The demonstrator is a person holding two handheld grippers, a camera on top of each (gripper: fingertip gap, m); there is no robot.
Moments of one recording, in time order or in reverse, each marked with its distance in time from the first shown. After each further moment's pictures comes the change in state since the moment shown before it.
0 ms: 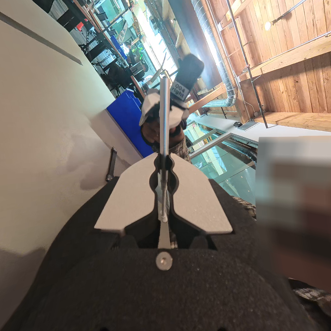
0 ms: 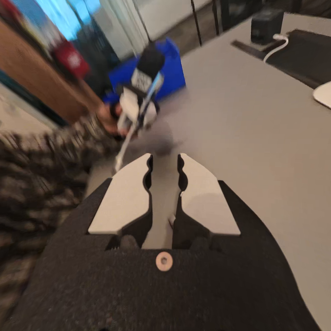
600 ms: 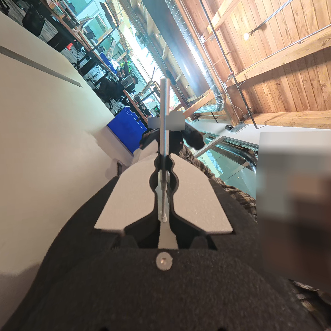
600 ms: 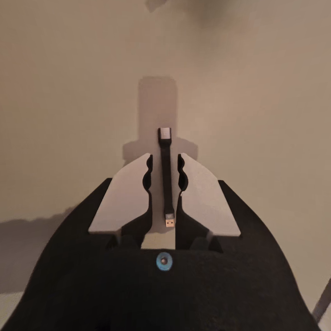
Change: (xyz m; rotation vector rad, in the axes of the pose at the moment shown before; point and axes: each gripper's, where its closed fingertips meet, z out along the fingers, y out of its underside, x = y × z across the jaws) left arm -0.012 -0.027 -0.022 0.055 0.065 0.054; right arm 0.008 0.124 -0.013 -0.835 0.046 -0.605
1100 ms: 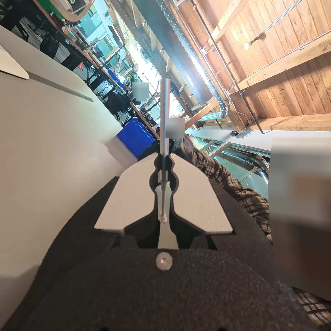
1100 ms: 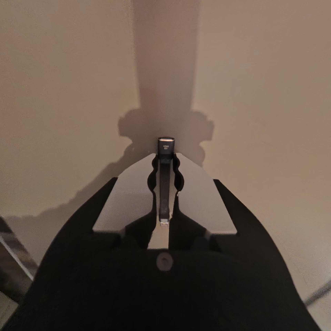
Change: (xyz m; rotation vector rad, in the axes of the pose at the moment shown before) left arm -0.006 -0.015 -0.021 0.059 -0.021 0.046; right arm 0.010 -0.005 0.036 -0.302 -0.039 0.204
